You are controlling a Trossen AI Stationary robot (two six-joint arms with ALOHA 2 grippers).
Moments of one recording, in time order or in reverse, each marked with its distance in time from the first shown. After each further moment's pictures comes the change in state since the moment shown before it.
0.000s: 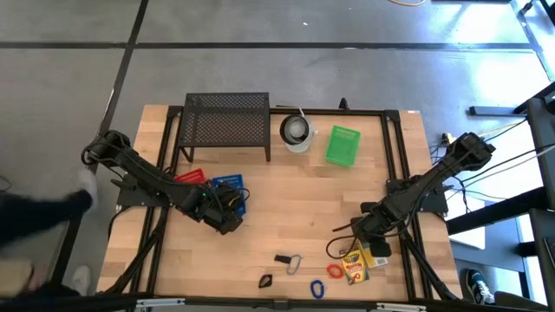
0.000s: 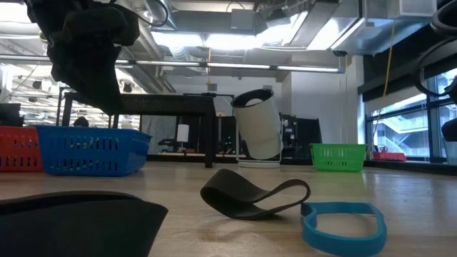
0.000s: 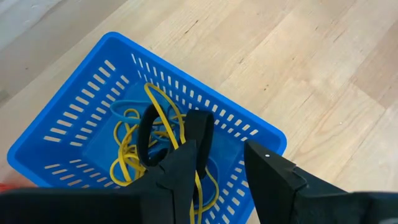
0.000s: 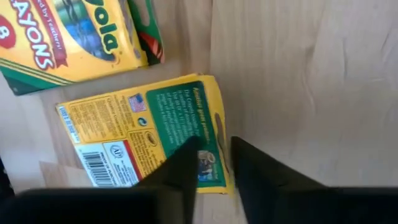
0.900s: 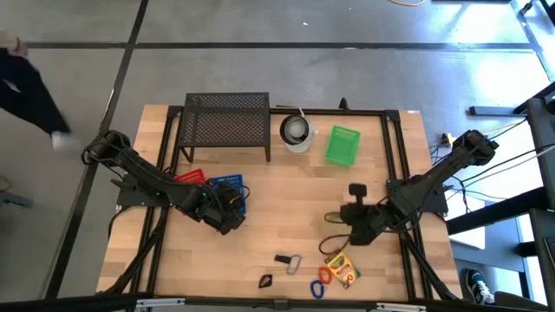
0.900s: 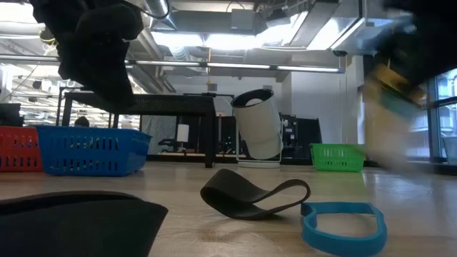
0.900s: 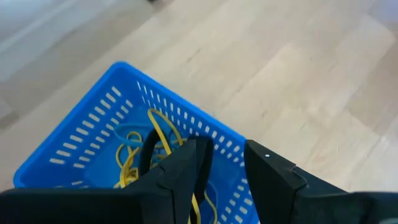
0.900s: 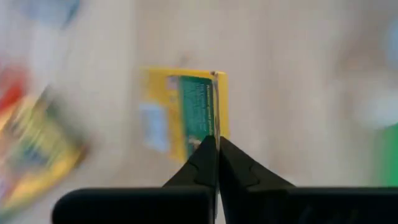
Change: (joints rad) left arm 0.000 0.000 0.000 0.033 -0.090 0.000; right arm 0.000 -0.074 0.240 -0.092 0.663 -0.081
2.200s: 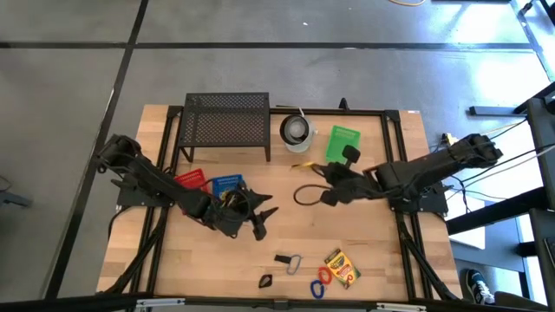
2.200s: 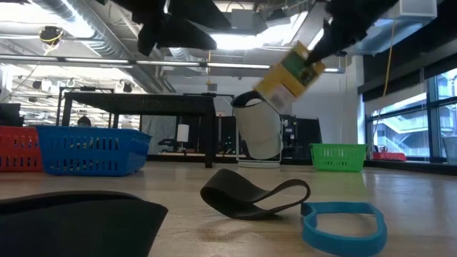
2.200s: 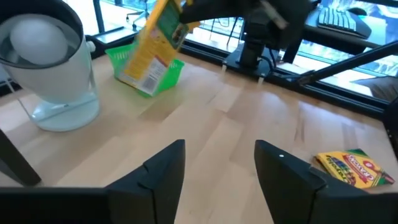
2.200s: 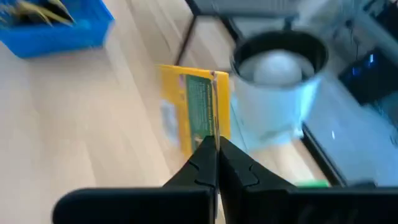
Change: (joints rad) left arm 0.000 0.129 0.001 0.908 -0.230 0.639; right arm -0.341 0.000 0.132 0.156 0.346 -0.218
